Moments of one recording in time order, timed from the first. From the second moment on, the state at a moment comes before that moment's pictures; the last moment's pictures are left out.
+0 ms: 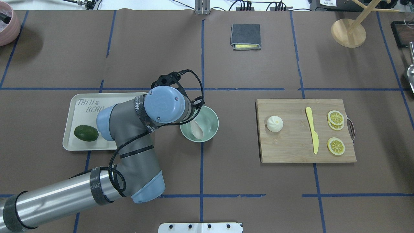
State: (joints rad) left arm -0.46 -2.31 -1.59 -1.77 -1.59 -1.72; right arm 1.49 -1.56 1.64 -1.27 2.32 0.05
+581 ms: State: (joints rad) left arm -0.47 -2.23 -1.72 -1.75 -1.60 -1.38; right arm 1.48 -1.56 1.65 -1.28 2.32 0.05
